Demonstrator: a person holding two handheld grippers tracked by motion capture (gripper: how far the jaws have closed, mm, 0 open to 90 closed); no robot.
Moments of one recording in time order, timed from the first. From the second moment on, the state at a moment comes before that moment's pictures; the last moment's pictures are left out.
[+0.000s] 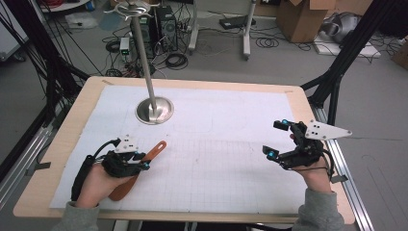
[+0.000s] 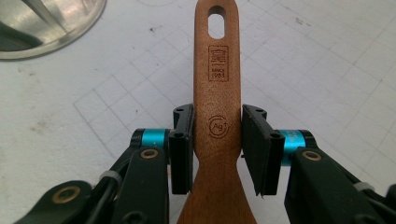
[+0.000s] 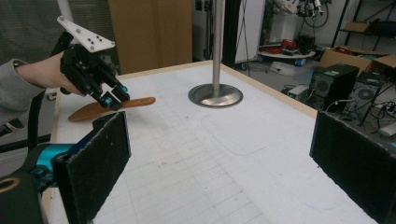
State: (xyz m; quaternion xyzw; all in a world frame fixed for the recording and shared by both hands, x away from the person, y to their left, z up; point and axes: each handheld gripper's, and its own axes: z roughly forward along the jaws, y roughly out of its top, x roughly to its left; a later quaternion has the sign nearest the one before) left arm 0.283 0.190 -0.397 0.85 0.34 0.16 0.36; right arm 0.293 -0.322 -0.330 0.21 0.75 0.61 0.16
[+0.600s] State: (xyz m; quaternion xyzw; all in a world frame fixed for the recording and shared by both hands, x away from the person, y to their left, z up) left arm 0.278 0.200 -0.385 0.84 0.34 0.17 0.39; right arm 0.293 -0.320 -0.330 0.21 0.75 0.61 0.16
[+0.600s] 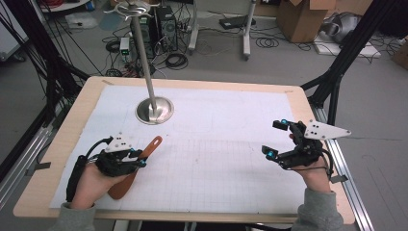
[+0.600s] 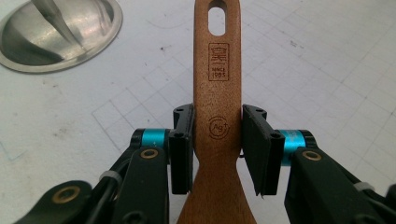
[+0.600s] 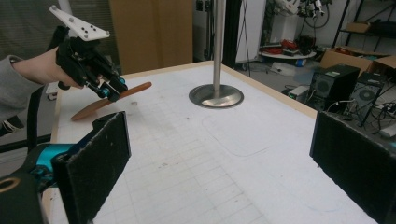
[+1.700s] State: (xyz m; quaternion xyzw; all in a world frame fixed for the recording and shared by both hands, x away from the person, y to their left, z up) left arm 0.266 0.225 -0.358 0.78 0.36 0.22 0.45; right arm 0.296 -0.316 -0.332 0.21 0.75 0.60 0.16
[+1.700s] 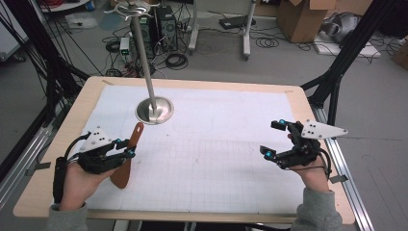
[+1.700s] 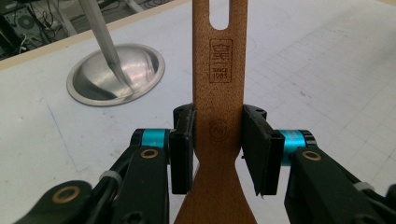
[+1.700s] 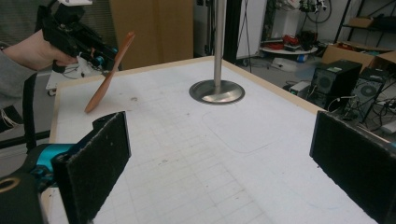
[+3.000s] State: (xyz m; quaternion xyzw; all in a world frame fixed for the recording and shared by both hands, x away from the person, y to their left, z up) left arm 0.258 0.252 -0.335 0.74 0.35 0.22 0.53; right arm 0.297 -0.311 -0.333 0.20 0.76 0.59 0.16
